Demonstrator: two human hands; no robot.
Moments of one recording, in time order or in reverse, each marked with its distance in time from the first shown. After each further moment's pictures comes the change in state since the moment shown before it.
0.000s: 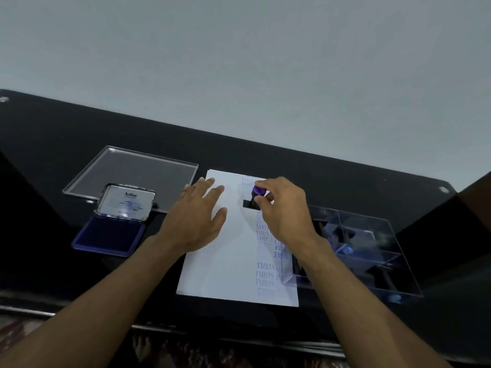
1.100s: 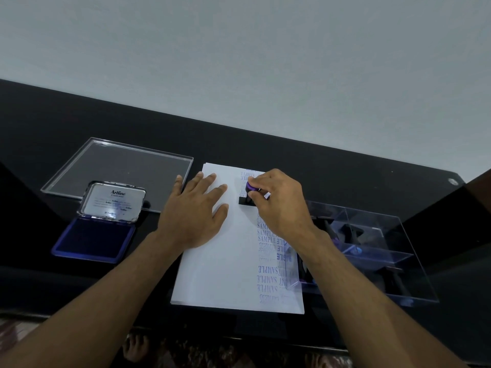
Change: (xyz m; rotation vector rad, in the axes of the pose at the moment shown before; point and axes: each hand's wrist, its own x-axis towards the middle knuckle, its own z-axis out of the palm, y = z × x) left_hand 0.024 -0.019 0.028 0.230 -0.003 0.048; right_hand 0.018 0.008 0.018 -0.008 -0.028 -0.114
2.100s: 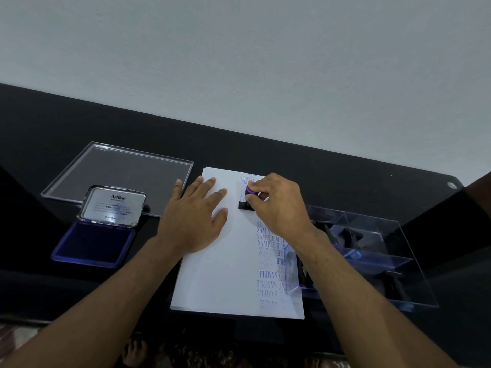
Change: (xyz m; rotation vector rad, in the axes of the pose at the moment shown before) left_hand 0.000 0.000 0.001 -0.008 0.008 -0.006; right_hand 0.011 -0.002 -0.001 -0.016 -0.098 0.127
